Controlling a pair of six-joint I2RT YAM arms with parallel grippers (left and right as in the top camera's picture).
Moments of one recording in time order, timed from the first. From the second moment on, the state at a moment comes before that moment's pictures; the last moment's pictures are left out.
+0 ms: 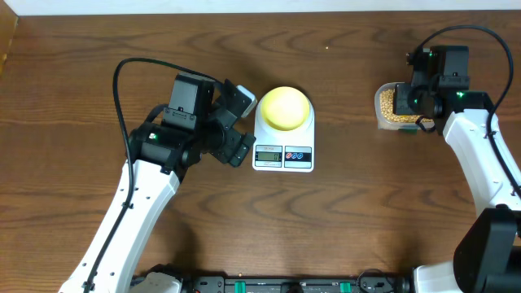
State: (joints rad) left arm -0.32 1.33 1.21 -0.87 0.24 0.31; right arm -0.02 1.63 1.23 -0.58 -0.06 0.00
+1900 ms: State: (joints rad) left arm -0.32 1.33 1.21 -0.87 0.24 0.31; right arm -0.30 1.71 1.23 -0.65 -0.55 -0.07
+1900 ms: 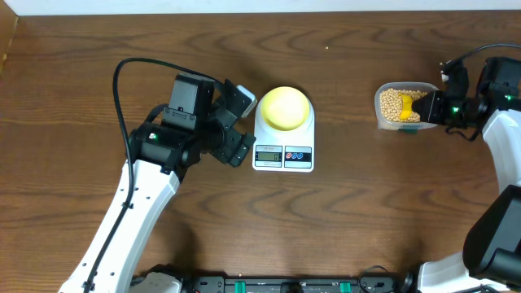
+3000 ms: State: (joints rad) left arm -0.32 1.33 1.21 -0.87 0.24 0.31; right arm -0.46 1.78 1.23 -0.64 -0.78 -0.07
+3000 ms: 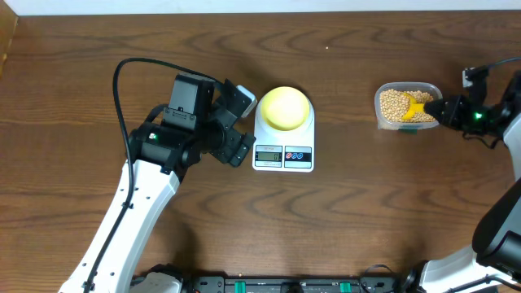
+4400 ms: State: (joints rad) left arm -0.32 1.33 1.21 -0.87 0.24 0.31; right arm -0.66 1.78 1.23 -0.62 -1.21 0.02
